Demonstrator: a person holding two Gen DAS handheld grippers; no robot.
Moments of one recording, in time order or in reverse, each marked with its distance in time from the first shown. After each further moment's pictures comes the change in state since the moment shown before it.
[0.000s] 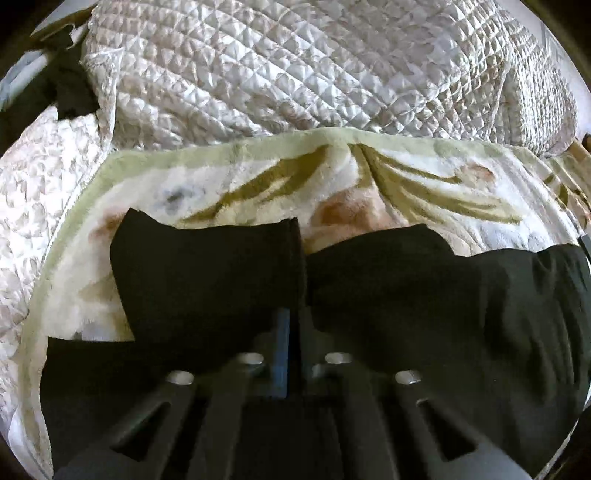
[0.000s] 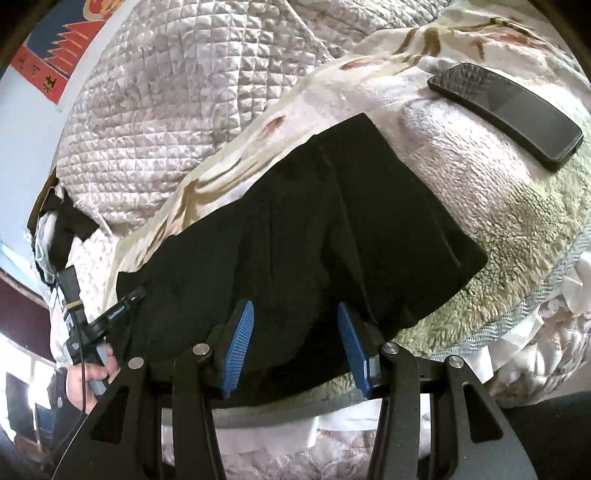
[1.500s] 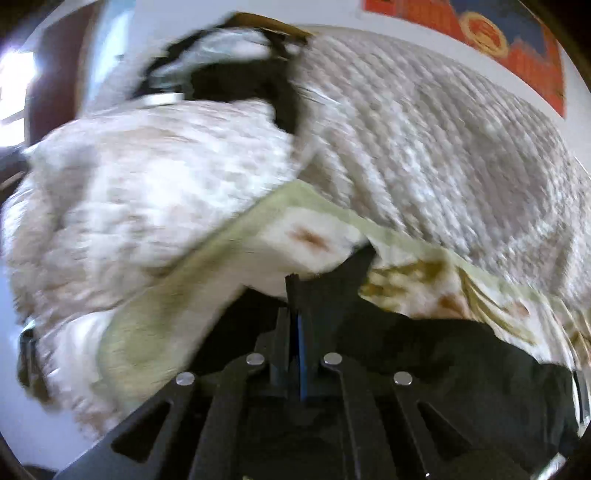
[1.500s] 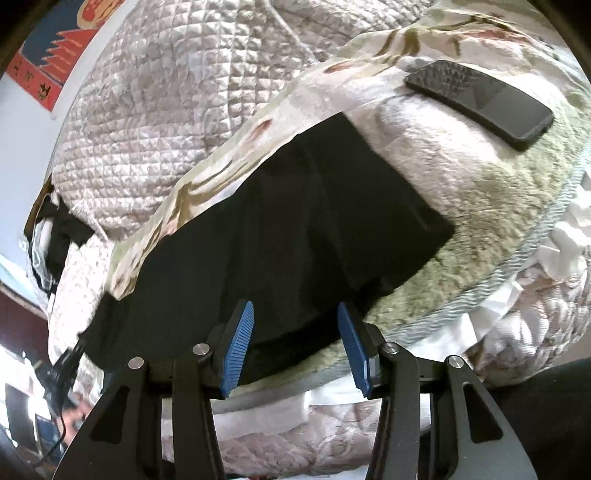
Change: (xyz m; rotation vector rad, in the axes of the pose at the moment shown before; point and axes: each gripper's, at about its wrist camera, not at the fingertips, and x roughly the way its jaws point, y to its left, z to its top) left arm -0.120 0.132 -0.083 -0.484 -0.303 0.201; right arm -0.022 -0.005 -0.019 0.044 -0.040 -0.054
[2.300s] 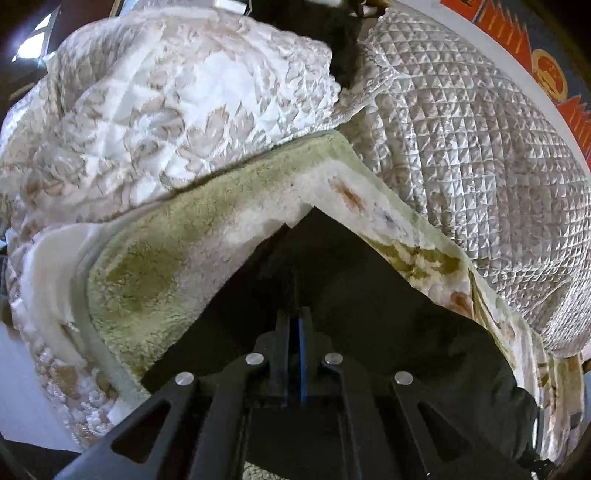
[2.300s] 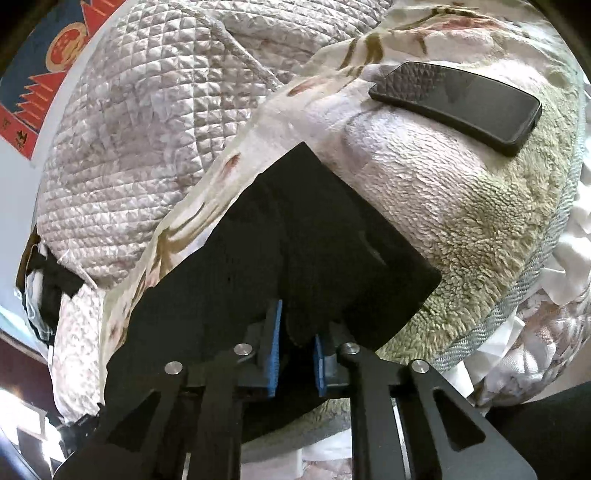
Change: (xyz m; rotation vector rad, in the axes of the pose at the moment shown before) left arm 0.038 0.043 -0.017 -0.211 0.186 -0.066; right arm 0.019 -0.015 0.023 0.125 -0.076 0.000
